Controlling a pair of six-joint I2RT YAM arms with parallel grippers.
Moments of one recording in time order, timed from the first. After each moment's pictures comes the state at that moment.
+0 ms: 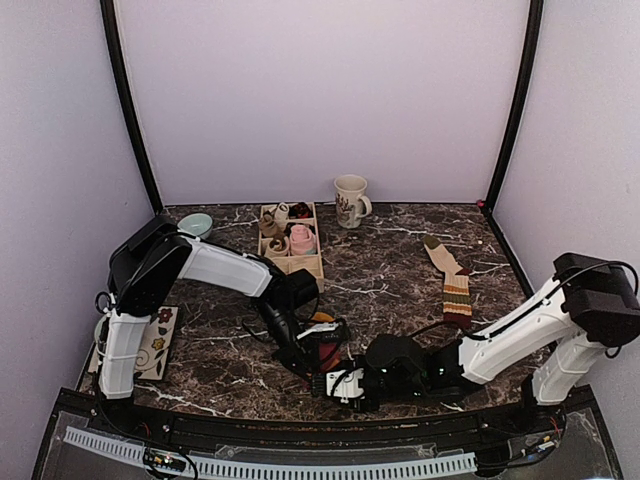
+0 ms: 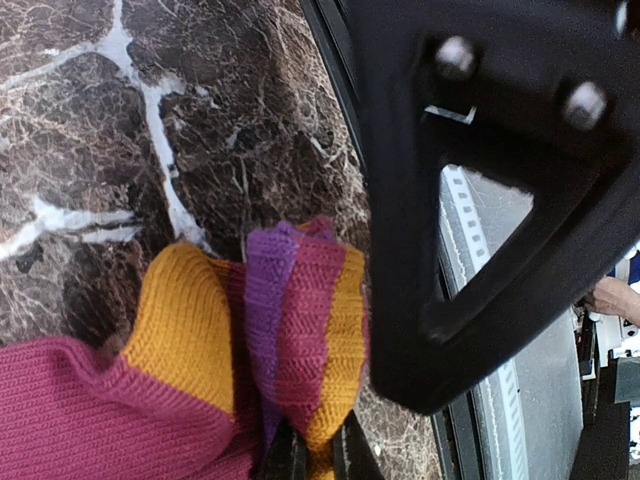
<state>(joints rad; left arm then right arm) -0.87 2.19 1.39 -0.84 0.98 0.77 1.36 1.61 0.58 0.42 0.06 -0.47</state>
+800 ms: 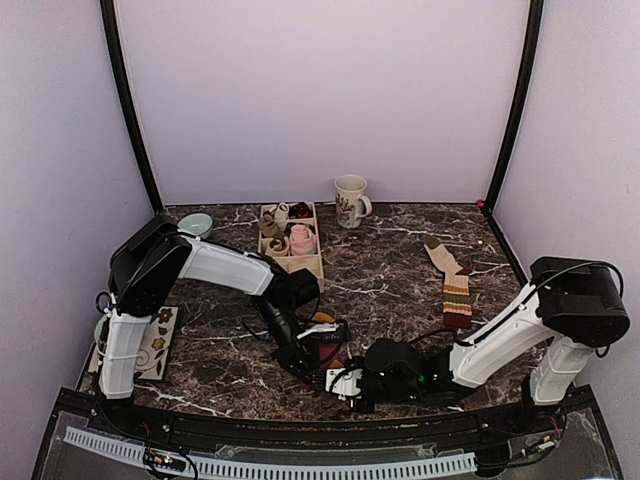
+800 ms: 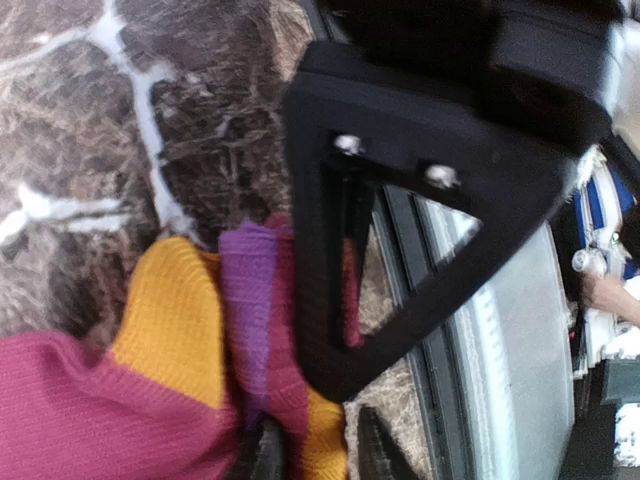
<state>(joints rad) -0.87 2.20 1.41 -0.88 0.96 0.77 1.34 1.74 0.55 0.58 0.07 -0.39</state>
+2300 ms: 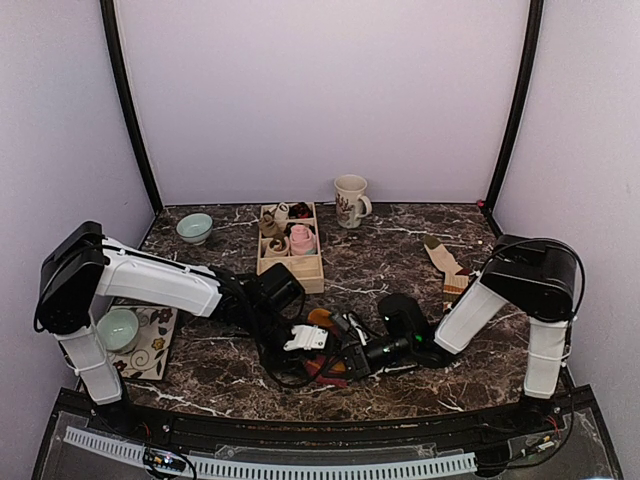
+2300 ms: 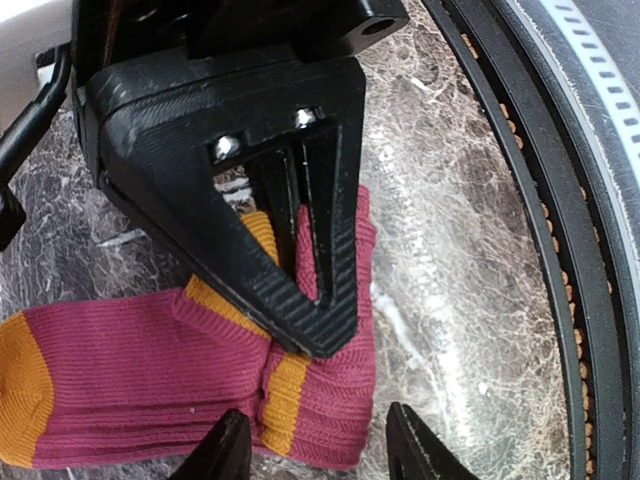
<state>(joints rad) -0.99 1.77 1.03 -0.39 0.43 0.73 0.97 1.97 0.61 0.80 -0.72 0.65</state>
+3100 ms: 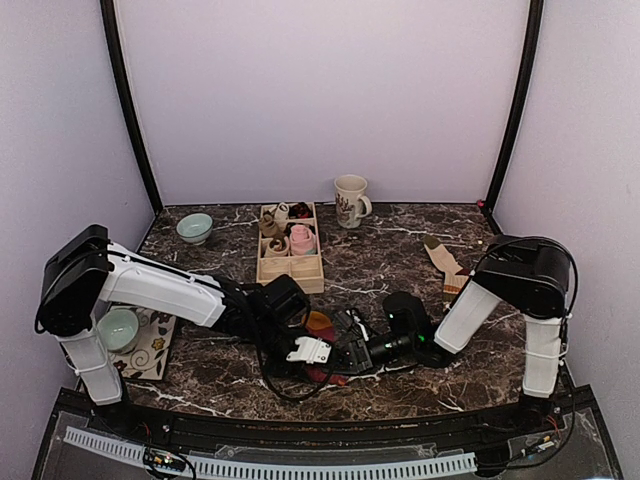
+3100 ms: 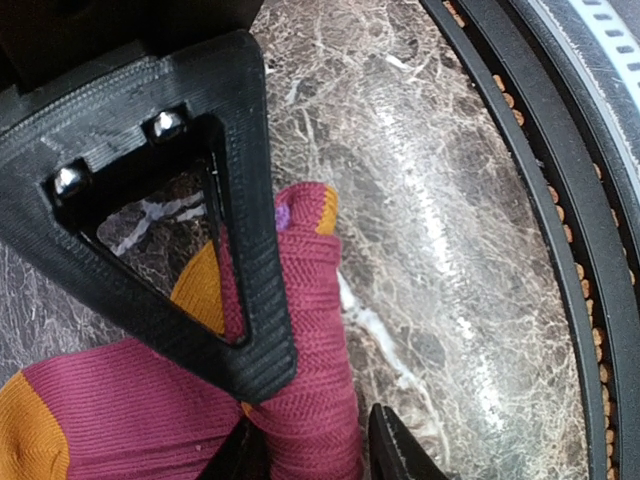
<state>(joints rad) -1.04 1.78 1.00 -0.34 0.36 0.77 0.93 2.02 0.59 0.92 -0.79 0.80</state>
